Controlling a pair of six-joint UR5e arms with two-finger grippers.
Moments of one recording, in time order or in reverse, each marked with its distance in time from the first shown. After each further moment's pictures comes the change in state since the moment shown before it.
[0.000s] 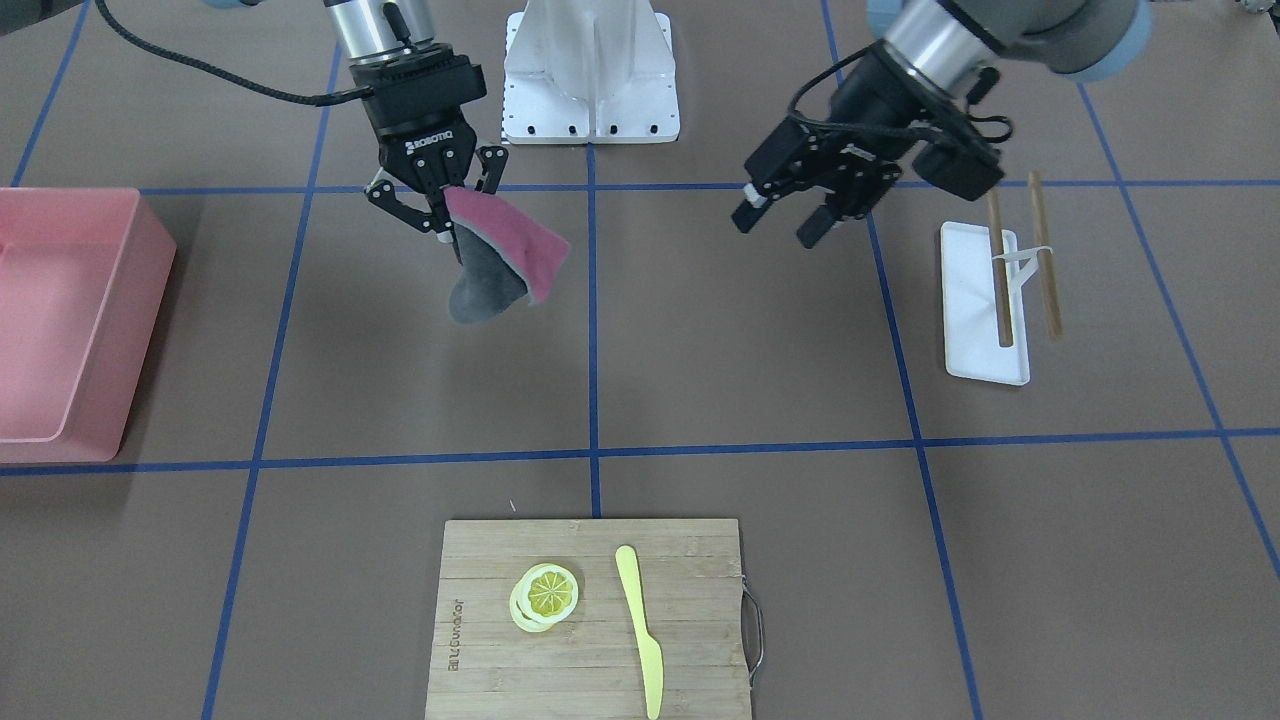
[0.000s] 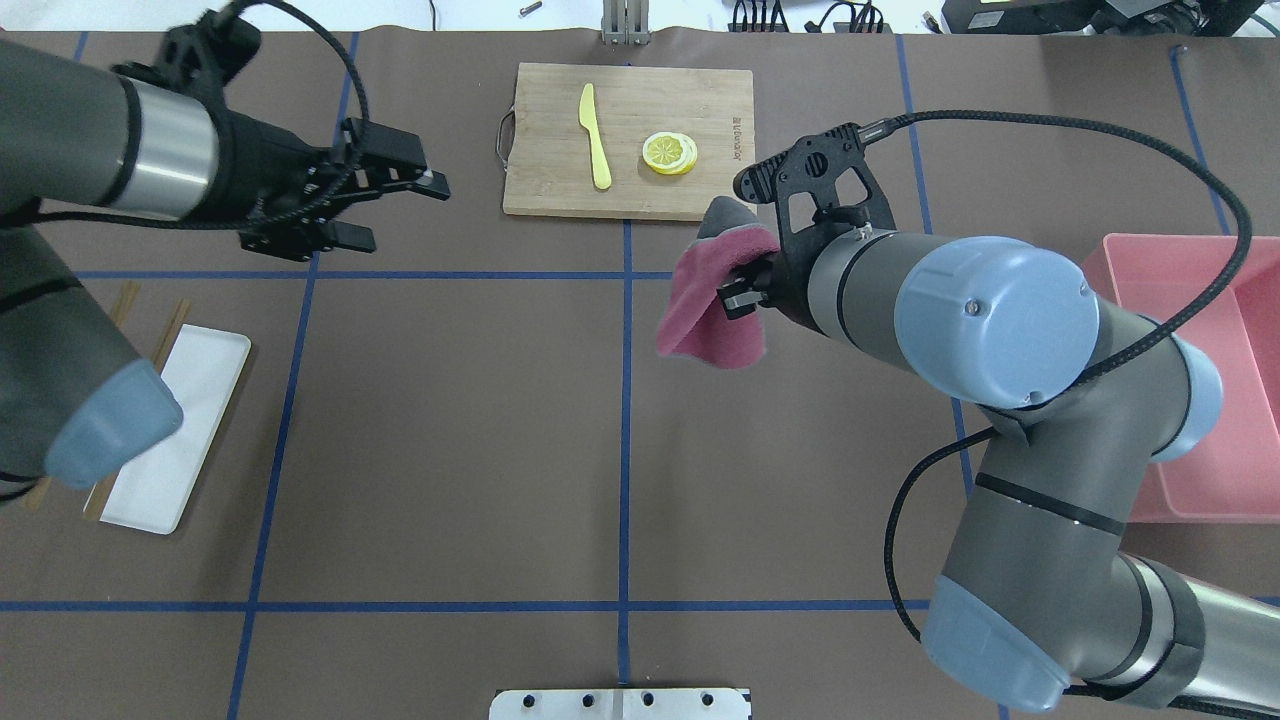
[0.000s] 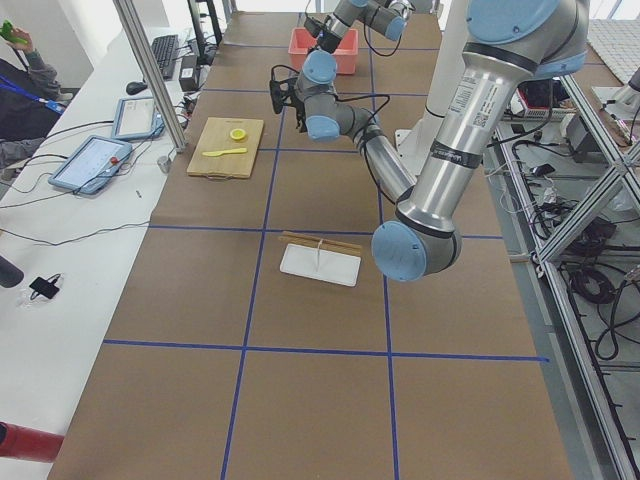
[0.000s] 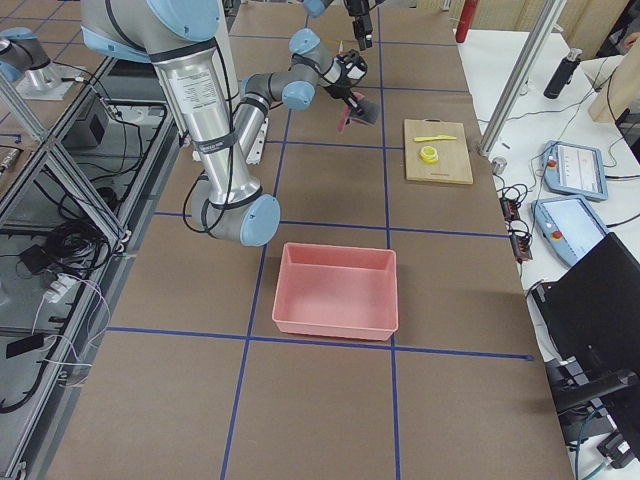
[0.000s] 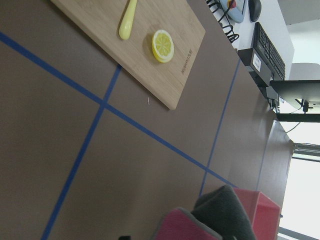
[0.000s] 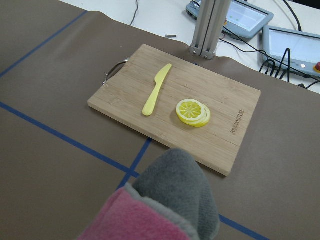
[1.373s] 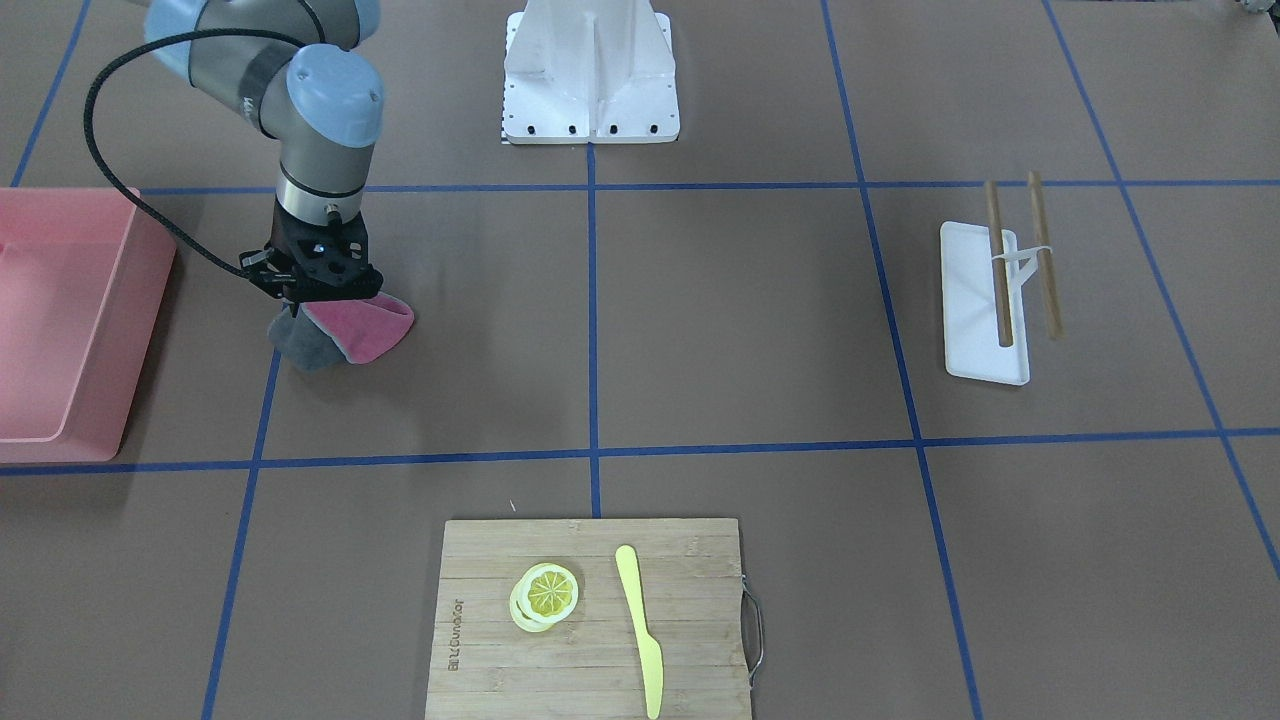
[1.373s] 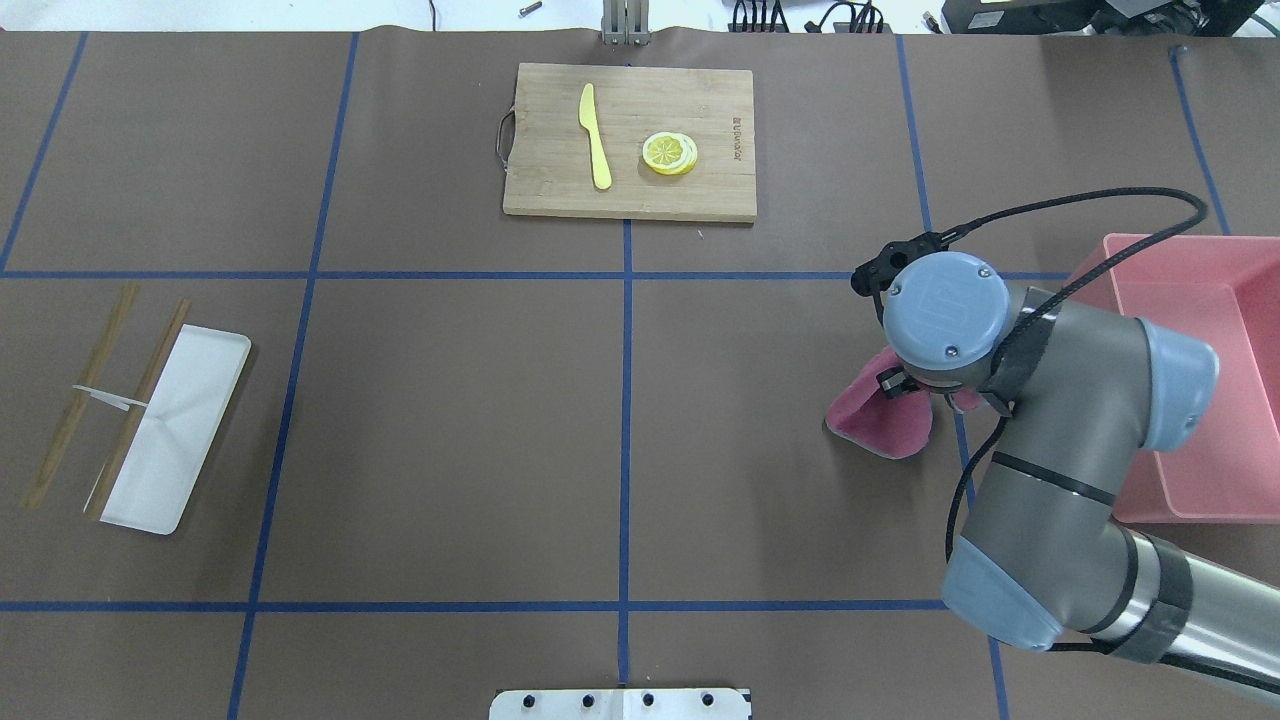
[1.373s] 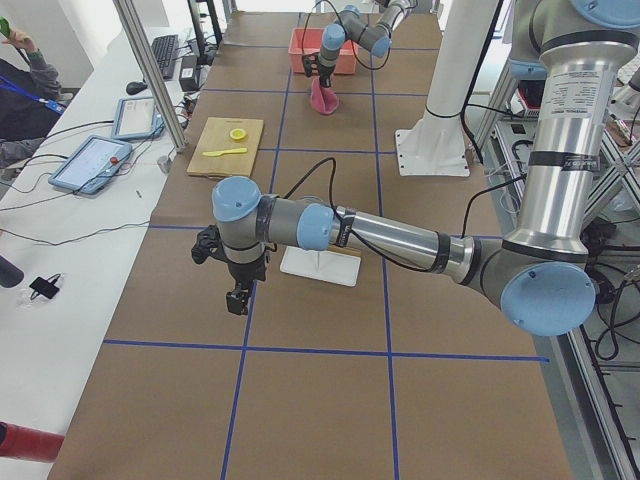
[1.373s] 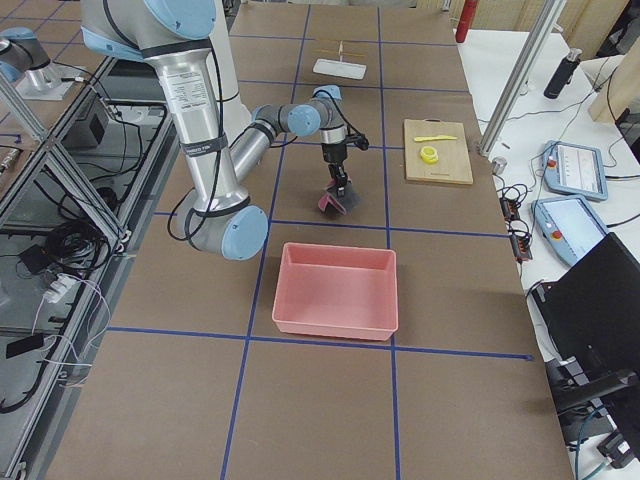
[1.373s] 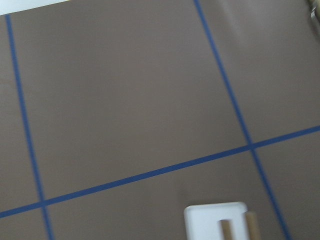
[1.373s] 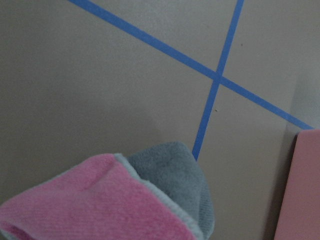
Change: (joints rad) left arm -0.594 0.272 0.283 0.567 -0.118 1.602; right arm -0.005 -0.045 -0.224 -0.437 0.130 0.016
